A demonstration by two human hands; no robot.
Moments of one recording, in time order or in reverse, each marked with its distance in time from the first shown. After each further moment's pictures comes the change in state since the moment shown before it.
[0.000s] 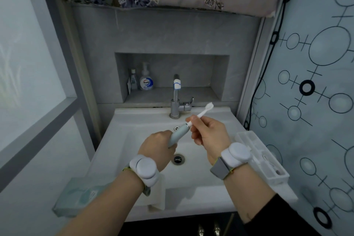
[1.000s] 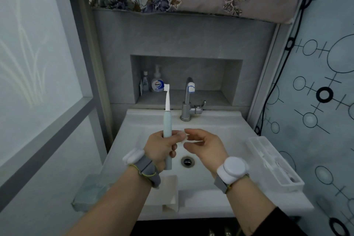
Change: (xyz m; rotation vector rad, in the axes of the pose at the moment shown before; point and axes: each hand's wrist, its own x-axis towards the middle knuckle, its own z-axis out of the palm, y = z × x) left_hand -0.001 -0.013 -0.014 -1.253 -0.001 -0.606; right_hand -0.009 0.033 0.020 -0.372 -0.177 -0.032
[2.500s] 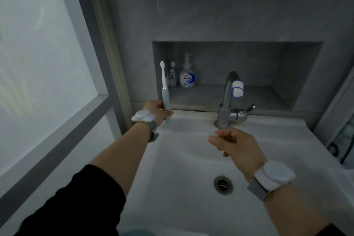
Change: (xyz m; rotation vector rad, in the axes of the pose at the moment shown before) left_hand 0.248 0.024 -0.111 0.632 0.341 0.191; right_hand 0.138 0.046 0.020 0.058 -0.045 0.064
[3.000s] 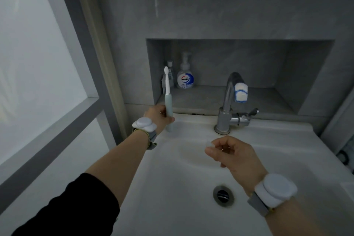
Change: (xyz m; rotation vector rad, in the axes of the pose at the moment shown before) left_hand 0.027 -0.022 0.027 0.172 -0.056 0.121; right_hand 0.017 0.018 0.003 0.015 -0.056 0.021
